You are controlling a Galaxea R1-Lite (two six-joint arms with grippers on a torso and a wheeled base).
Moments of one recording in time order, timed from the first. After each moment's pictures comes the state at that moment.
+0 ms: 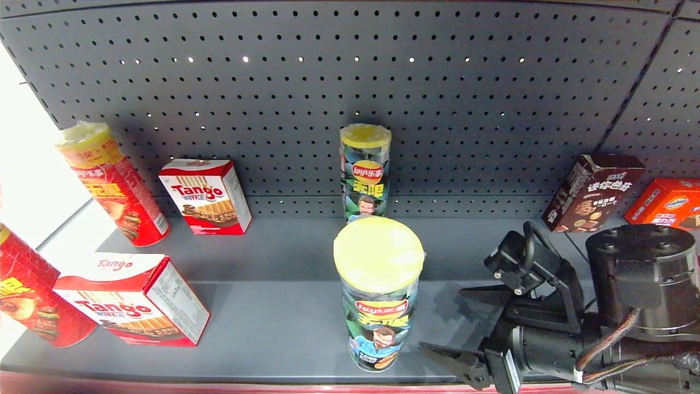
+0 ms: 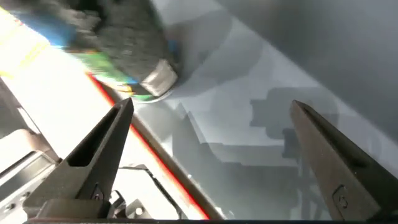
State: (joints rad) left arm 0.00 0.00 0.00 0.00 -0.02 0.00; right arm 0.80 1.46 -0.63 -0.39 0.03 -0.04
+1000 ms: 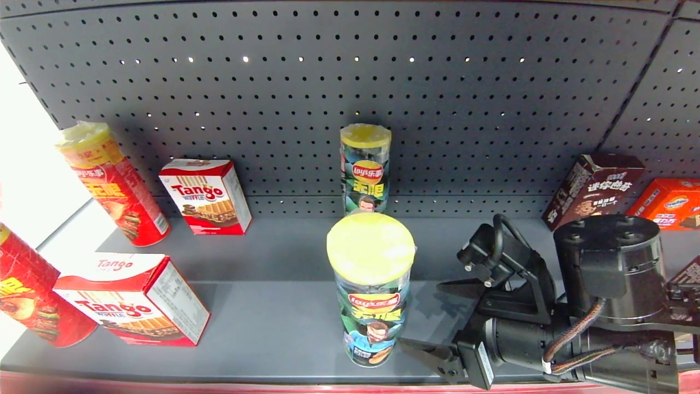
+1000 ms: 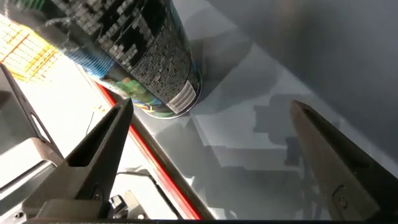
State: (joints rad) left arm 0.00 0.00 0.00 0.00 -0.02 0.00; right arm 0.84 1.53 -0.71 -0.39 0.03 -0.04
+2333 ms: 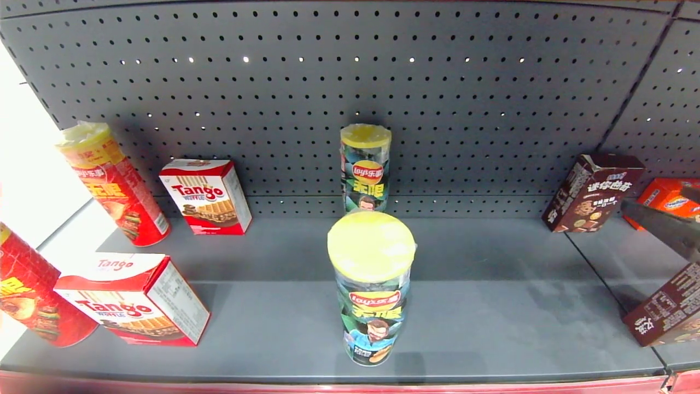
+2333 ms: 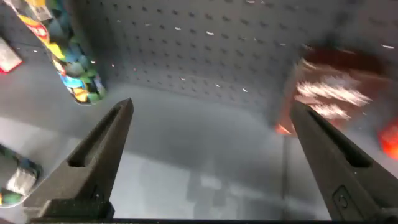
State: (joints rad) left arm 0.00 0.00 0.00 0.00 -0.02 0.00; right arm 0.23 0.96 -0.58 -0.41 0.04 -0.04
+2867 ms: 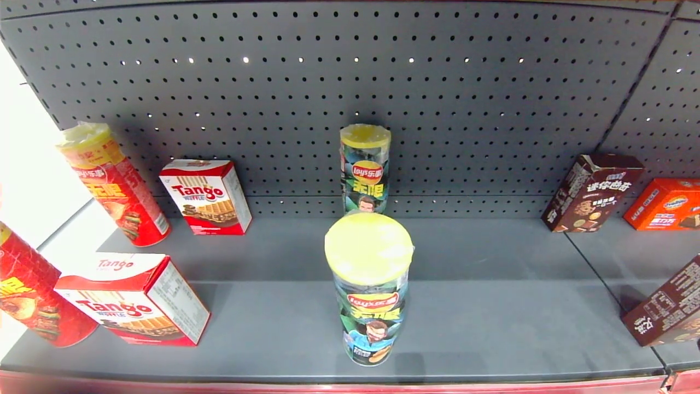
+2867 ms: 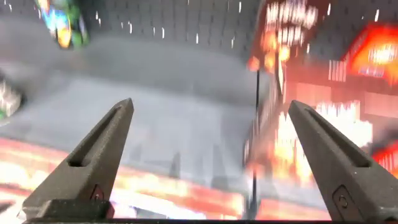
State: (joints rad) left arm 0.00 0.00 0.00 0.00 -0.02 0.00; right arm 0.20 0.50 -0.25 -0.25 -0.01 -0.09
